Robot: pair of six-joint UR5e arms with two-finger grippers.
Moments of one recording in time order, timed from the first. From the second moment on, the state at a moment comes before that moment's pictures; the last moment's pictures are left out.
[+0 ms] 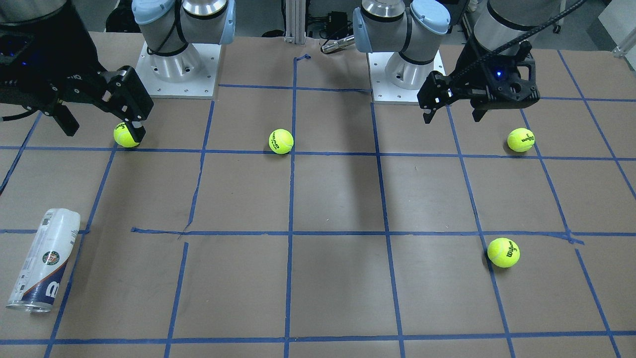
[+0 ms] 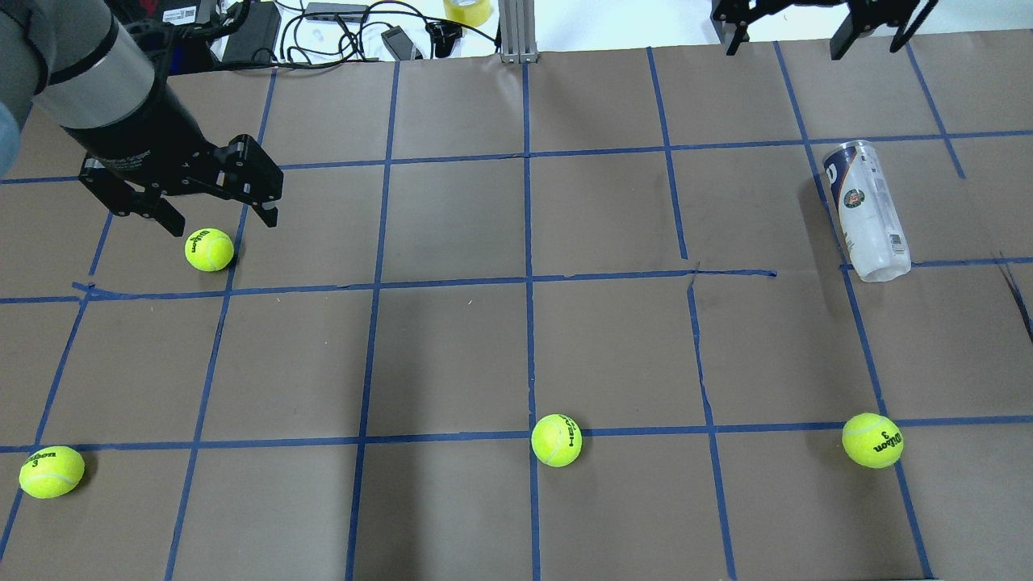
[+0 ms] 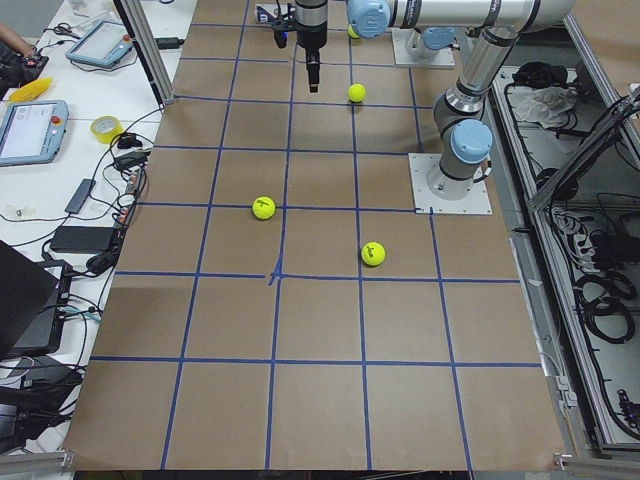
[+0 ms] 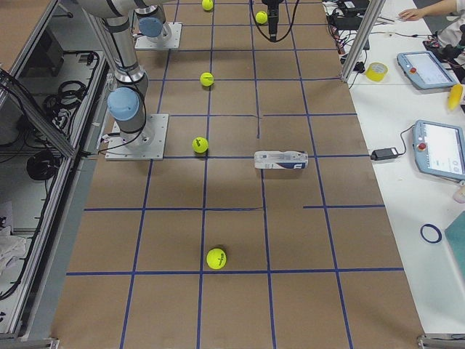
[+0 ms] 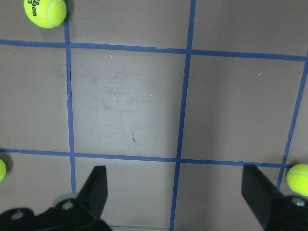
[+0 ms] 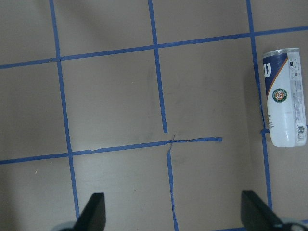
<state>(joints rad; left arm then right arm) -1.48 -1.50 -1.62 -1.61 1.58 0.01 1.56 -1.43 1.22 -1.48 -1.56 0.11</state>
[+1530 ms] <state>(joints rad) -1.48 -1.50 -1.62 -1.61 1.58 0.01 1.18 -1.08 1.34 -1.97 -1.55 -0.26</state>
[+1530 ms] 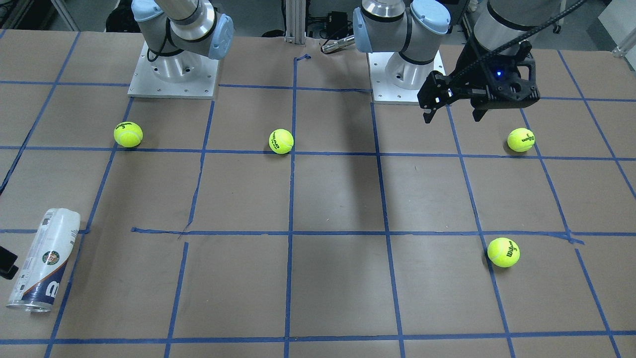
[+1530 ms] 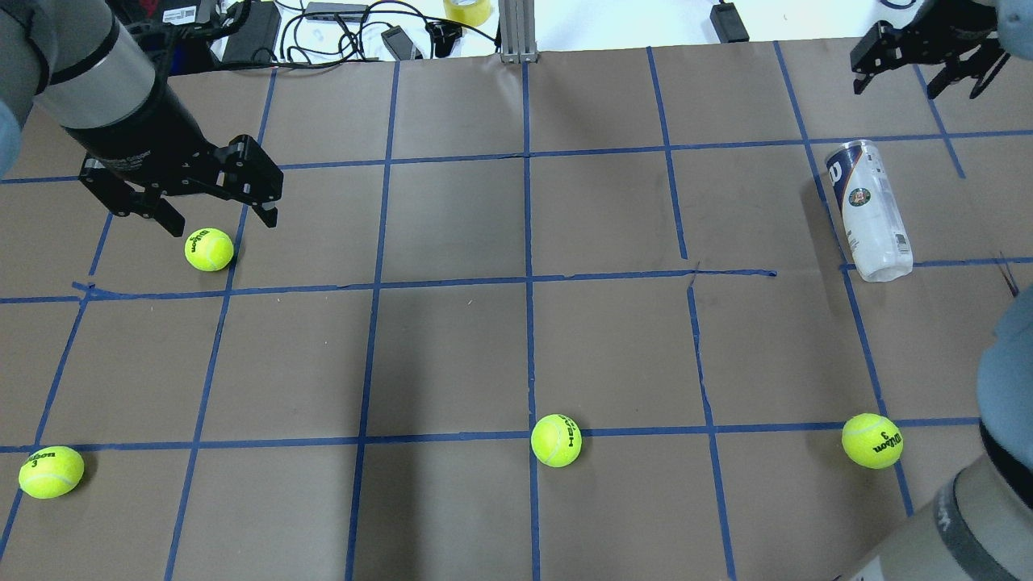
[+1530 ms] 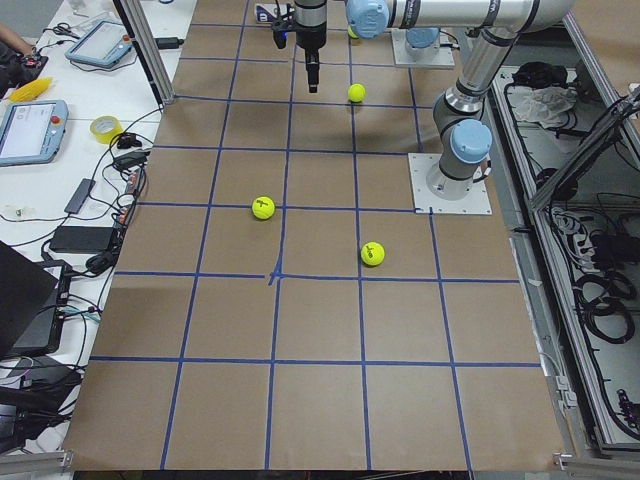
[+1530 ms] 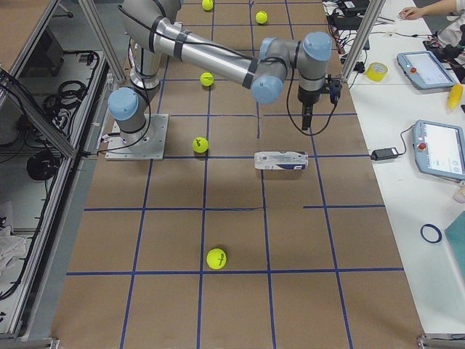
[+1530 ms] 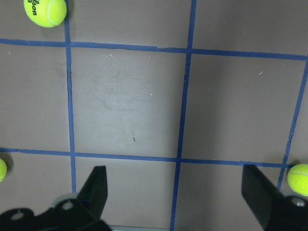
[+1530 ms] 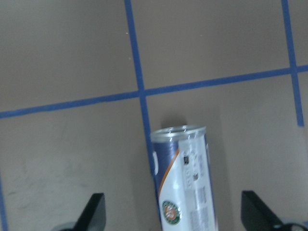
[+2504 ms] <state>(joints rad) -1.48 -1.50 -1.62 -1.61 1.58 0.02 1.17 -0.88 1.35 -2.11 -1.53 -0.17</state>
